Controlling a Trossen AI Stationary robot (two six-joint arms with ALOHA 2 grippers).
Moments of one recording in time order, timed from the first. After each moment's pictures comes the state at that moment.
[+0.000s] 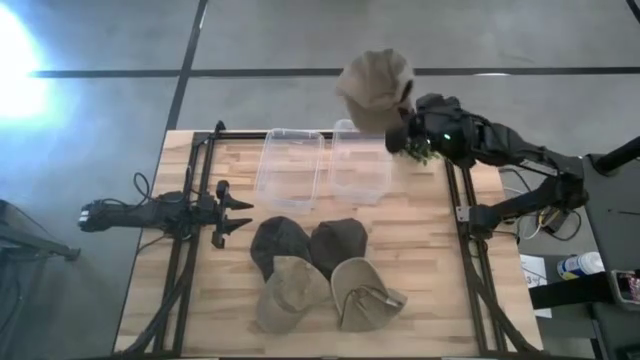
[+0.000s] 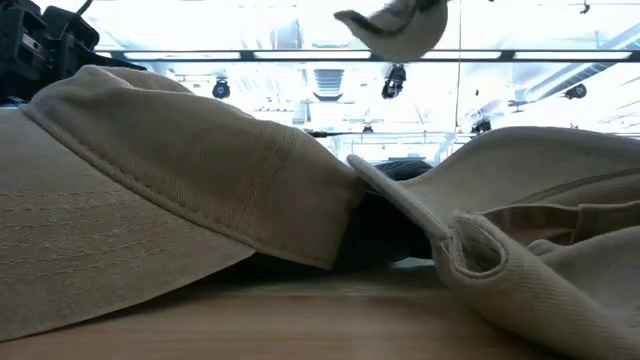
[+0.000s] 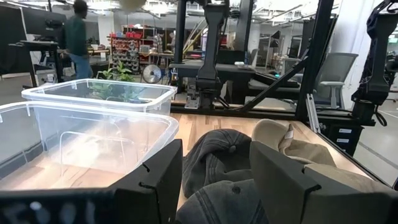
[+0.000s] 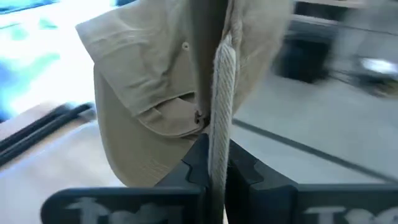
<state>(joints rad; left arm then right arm) -0.05 0.02 0.01 0.03 -0.09 -0.06 -0.19 1.23 1.50 -0.78 0.79 0.42</state>
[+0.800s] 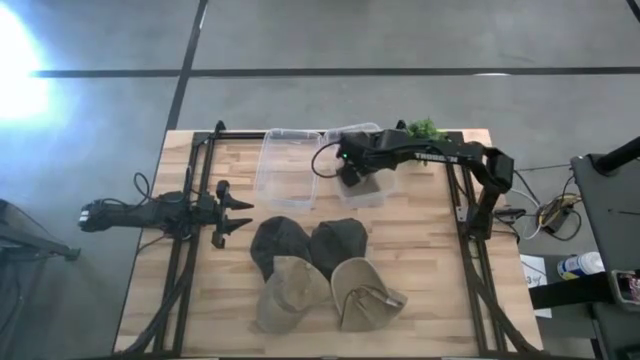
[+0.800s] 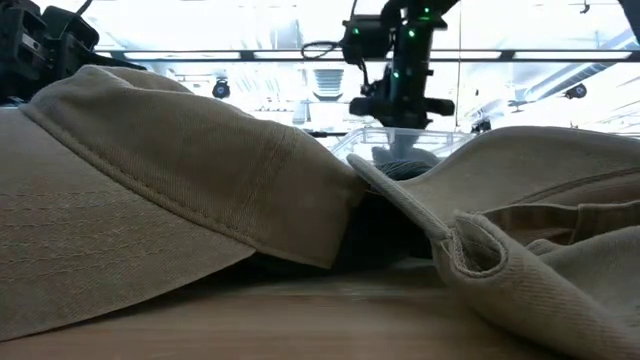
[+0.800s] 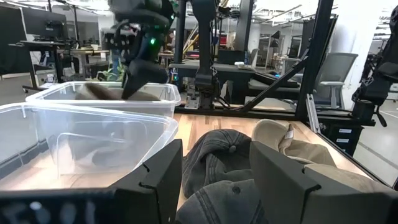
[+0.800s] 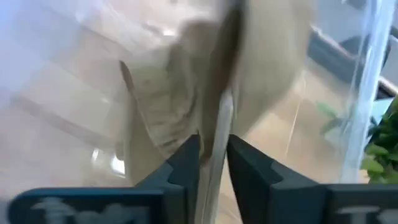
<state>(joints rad) -0.05 0.02 0.01 0.03 -0.09 -0.06 -0.30 1.81 1.54 -1.06 0.39 0.67</state>
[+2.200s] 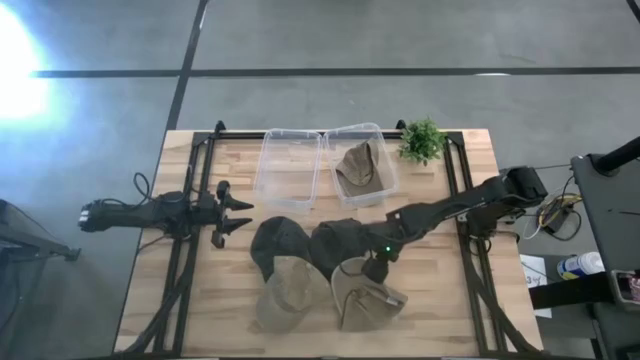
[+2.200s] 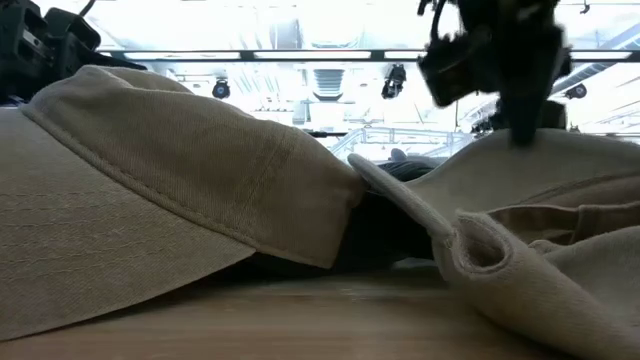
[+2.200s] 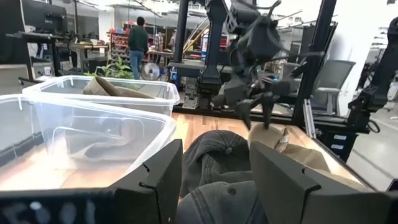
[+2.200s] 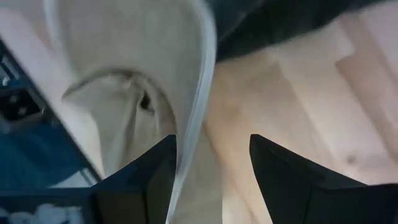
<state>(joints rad) -0.05 0.02 0.01 0.03 -0.09 -0.12 0.23 1.60 1.04 -0.67 -0.30 0.94</state>
